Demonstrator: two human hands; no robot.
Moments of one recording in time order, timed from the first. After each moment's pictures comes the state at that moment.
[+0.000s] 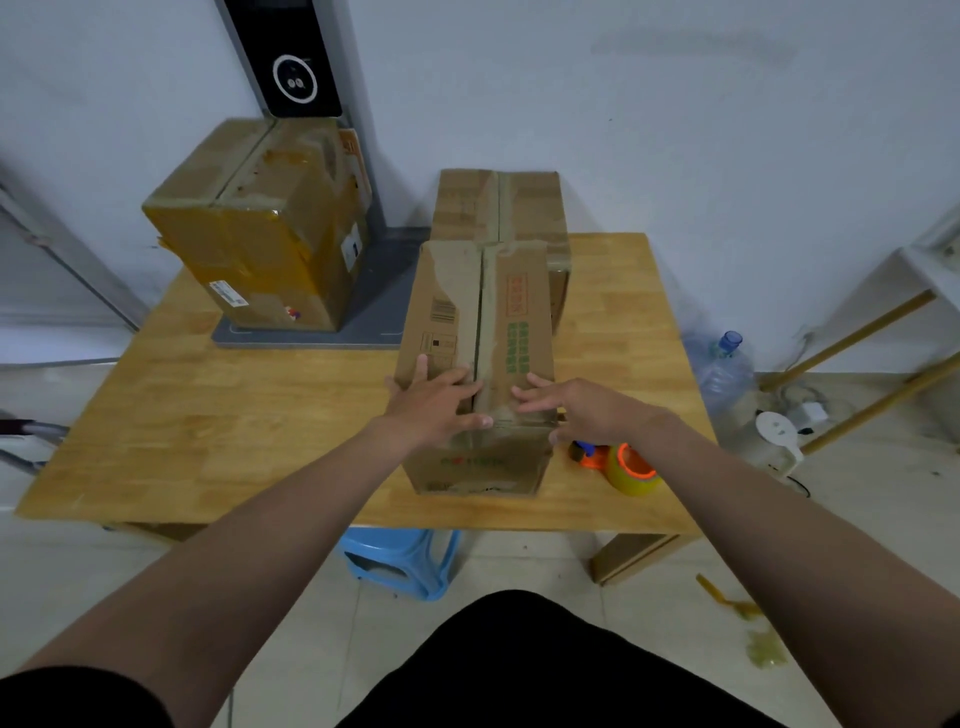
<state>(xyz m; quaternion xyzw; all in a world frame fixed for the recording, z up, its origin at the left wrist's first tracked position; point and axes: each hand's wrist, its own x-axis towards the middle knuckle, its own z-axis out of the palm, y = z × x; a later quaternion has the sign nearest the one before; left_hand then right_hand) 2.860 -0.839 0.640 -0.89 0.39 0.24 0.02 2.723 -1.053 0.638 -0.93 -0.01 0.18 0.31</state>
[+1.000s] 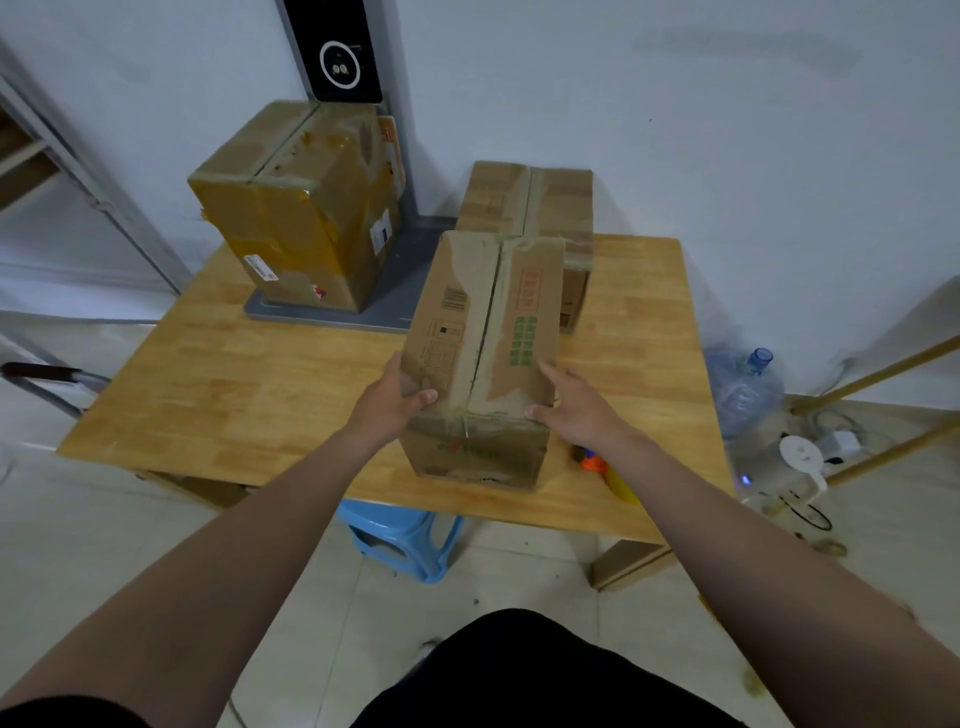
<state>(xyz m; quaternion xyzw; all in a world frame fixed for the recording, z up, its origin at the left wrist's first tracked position) 2.853 -0.789 0.621 -0.90 0.18 0.20 -0.35 2.720 -1.033 0.630 -0.89 0.20 0.11 0.40</state>
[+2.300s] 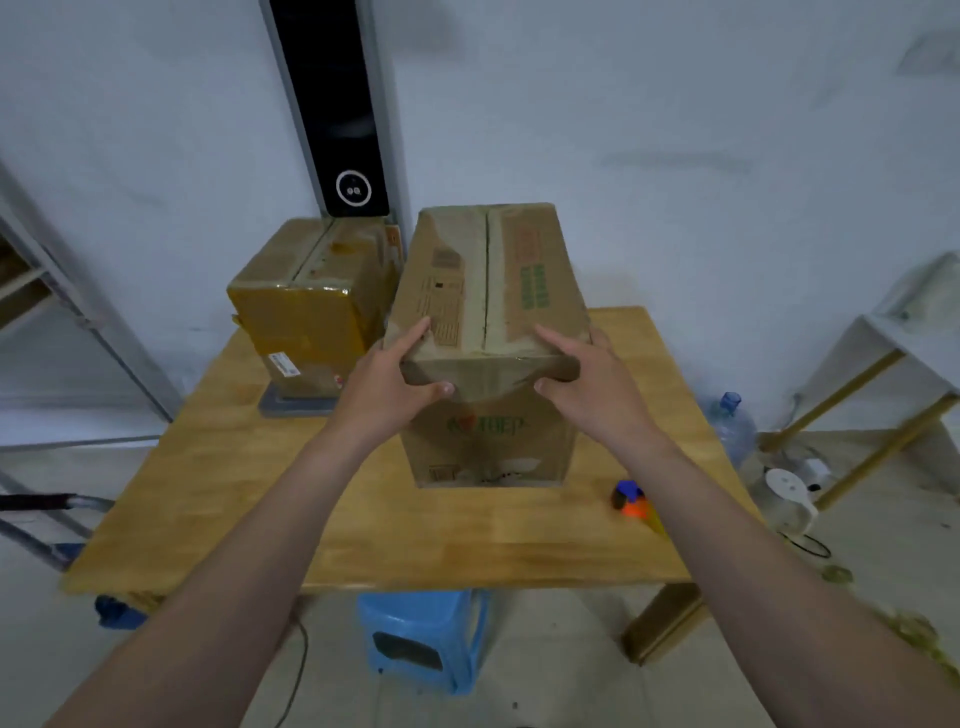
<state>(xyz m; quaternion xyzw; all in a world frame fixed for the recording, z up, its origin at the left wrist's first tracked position) 2.908 -0.695 0.756 -0.86 0.32 0.07 -0.39 2.726 -0.889 0.785 -0.88 0.25 -0.16 0.38</state>
